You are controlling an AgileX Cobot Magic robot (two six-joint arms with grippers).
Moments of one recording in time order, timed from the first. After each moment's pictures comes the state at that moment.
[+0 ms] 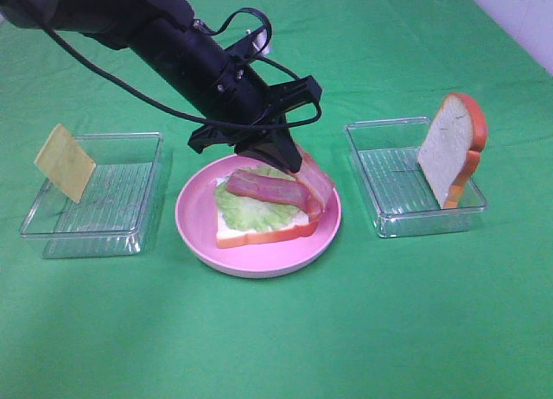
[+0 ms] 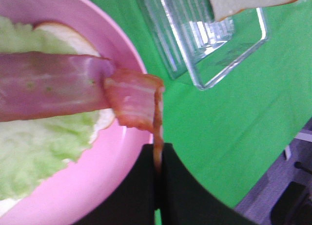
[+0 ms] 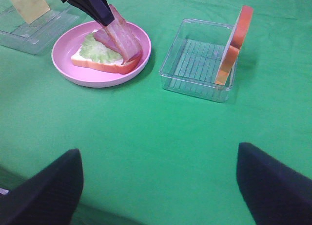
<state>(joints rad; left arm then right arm) -0.50 2.13 -1.62 -0.74 0.86 0.14 0.31 0.00 -0.51 0.06 1.07 -0.12</state>
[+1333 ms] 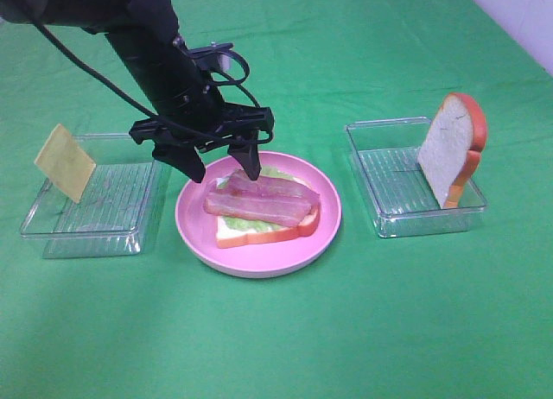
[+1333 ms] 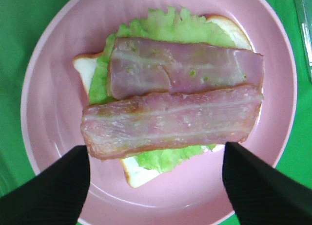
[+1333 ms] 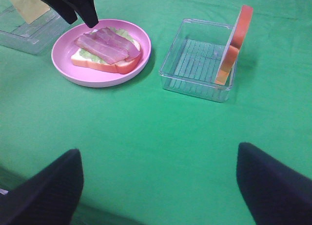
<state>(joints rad) -0.48 2.13 -1.62 -0.31 0.89 -0.13 0.31 0.00 -0.51 0.06 1.07 -0.12</state>
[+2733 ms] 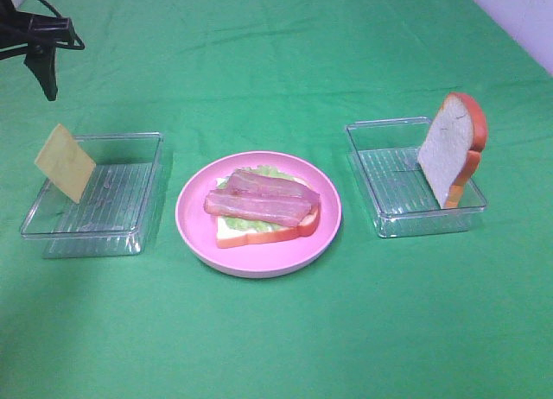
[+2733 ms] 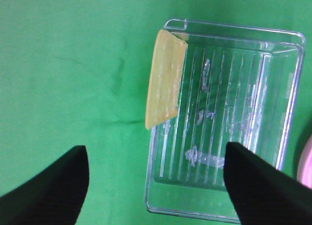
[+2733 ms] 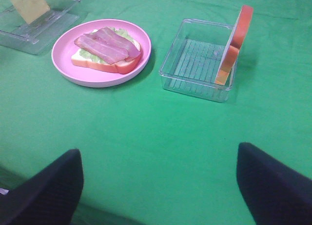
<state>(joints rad) -0.12 1.96 -1.71 0.08 1.18 -0.34 0.31 0.00 -0.51 0.06 1.07 -0.12</state>
